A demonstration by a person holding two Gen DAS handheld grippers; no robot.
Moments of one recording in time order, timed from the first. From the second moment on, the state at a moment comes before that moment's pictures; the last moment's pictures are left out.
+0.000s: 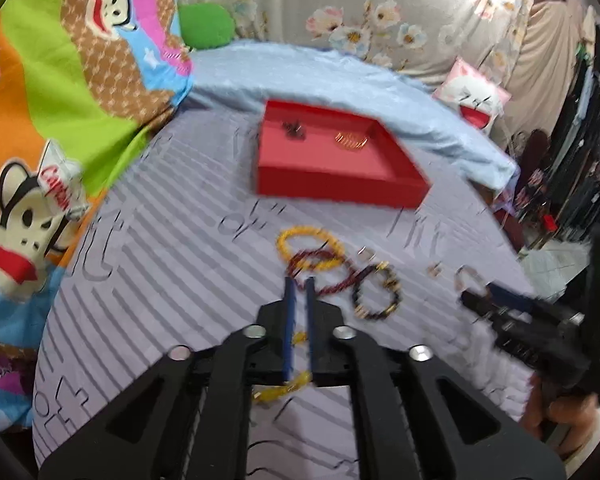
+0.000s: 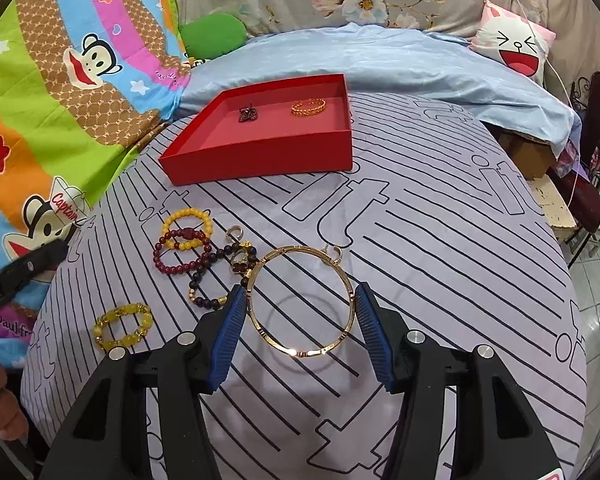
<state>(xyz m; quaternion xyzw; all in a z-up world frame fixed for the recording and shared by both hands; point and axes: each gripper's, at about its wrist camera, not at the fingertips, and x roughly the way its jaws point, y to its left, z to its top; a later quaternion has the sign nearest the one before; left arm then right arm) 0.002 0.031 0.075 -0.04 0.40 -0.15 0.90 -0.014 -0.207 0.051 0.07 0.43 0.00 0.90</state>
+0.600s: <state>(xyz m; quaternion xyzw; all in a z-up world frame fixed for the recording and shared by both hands) 0.010 0.033 0.011 -0.01 0.44 -0.13 0.89 -0.014 -0.195 0.047 0.06 0.44 0.01 0.90</state>
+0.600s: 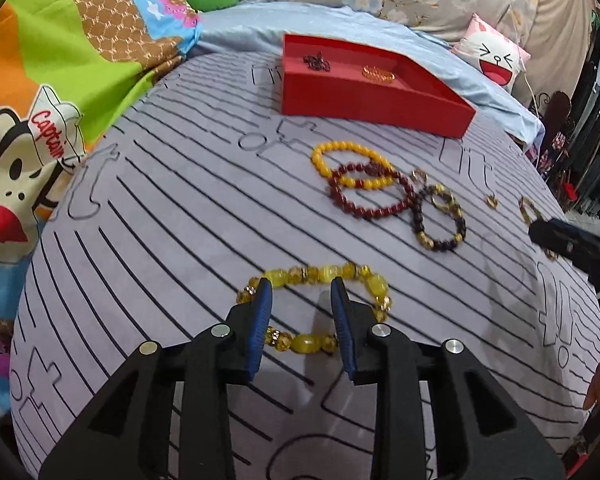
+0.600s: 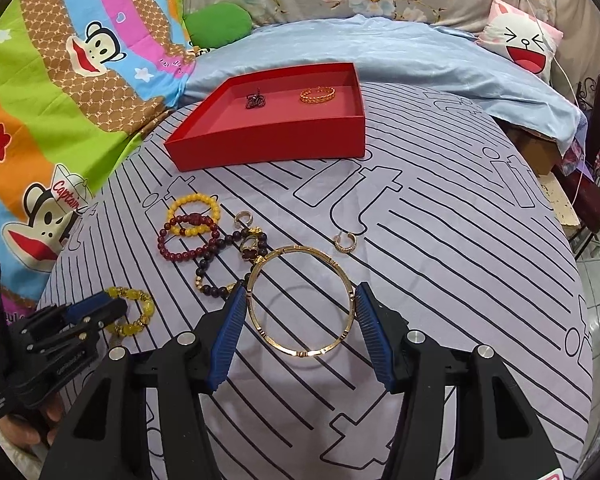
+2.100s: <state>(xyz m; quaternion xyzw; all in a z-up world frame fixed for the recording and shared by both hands) 0.010 0.047 0.040 -0.05 0.42 -0.15 0.89 -0.011 -0.186 0.049 0.06 0.44 0.02 0.89</state>
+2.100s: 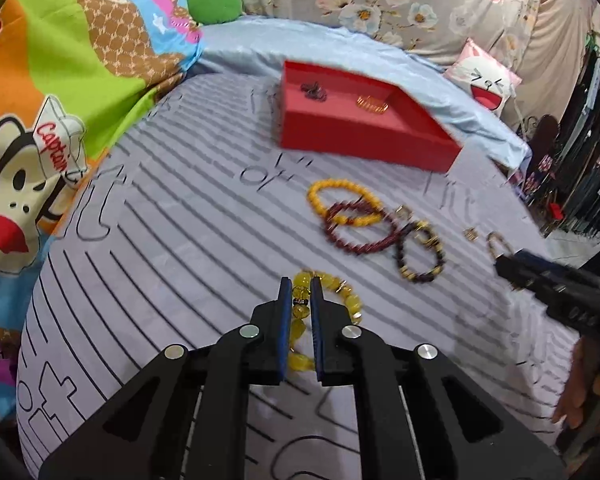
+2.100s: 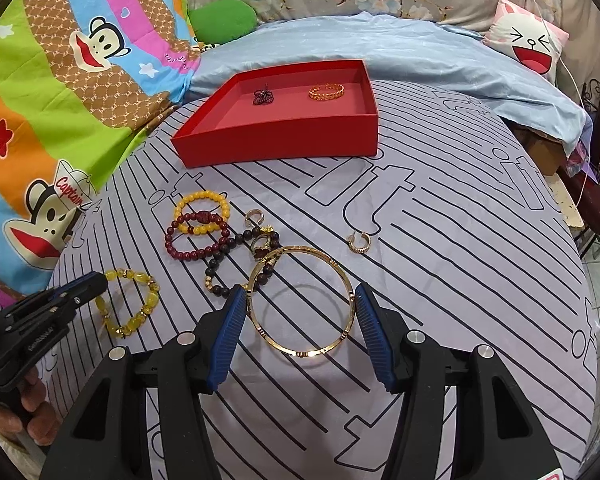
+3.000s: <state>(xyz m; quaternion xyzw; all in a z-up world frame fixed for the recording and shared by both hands) 0.135 -0.028 0.173 -0.05 0.32 -0.25 0.91 0.111 -0.215 0.125 0.07 0.39 0.04 0.92</state>
